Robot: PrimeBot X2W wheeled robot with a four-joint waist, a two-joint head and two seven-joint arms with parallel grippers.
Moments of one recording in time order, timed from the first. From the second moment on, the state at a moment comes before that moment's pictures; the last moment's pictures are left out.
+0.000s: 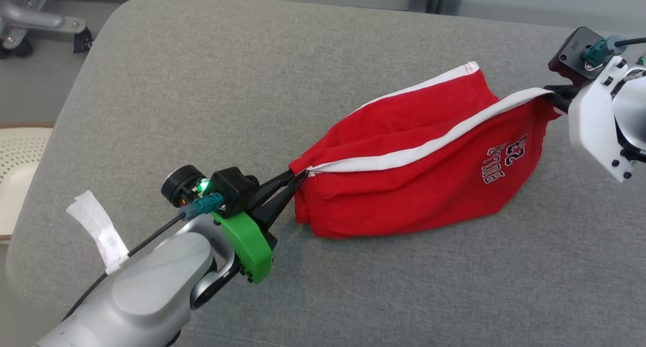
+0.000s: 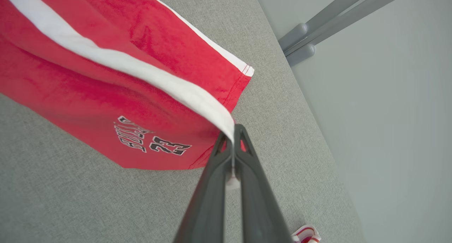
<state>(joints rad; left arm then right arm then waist) -0.75 0.43 -1.14 0.40 -0.77 -0.12 -0.26 -1.22 -1.04 1.28 0.01 0.82 0.13 0.55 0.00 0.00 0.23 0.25</state>
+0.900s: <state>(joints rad) -0.87 0.30 -1.05 0.50 -0.69 -0.13 -0.26 -1.36 -0.96 1.28 0.27 0.70 0.13 0.52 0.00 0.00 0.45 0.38</state>
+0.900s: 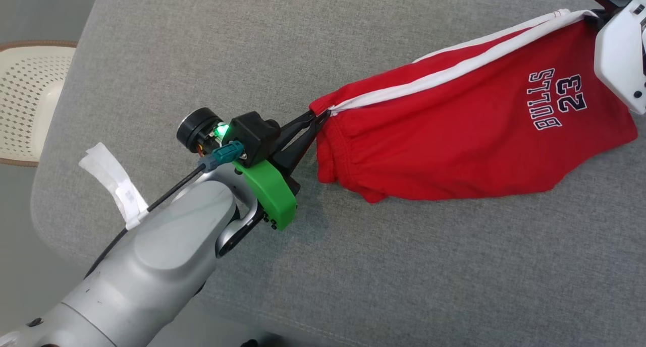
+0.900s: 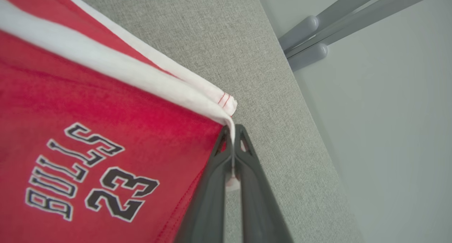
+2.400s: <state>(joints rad) -0.70 0.29 -0.67 0.49 -0.58 -0.10 -0.26 -1.17 -0.73 1.12 0.63 0.93 0.13 -0.08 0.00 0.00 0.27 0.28</state>
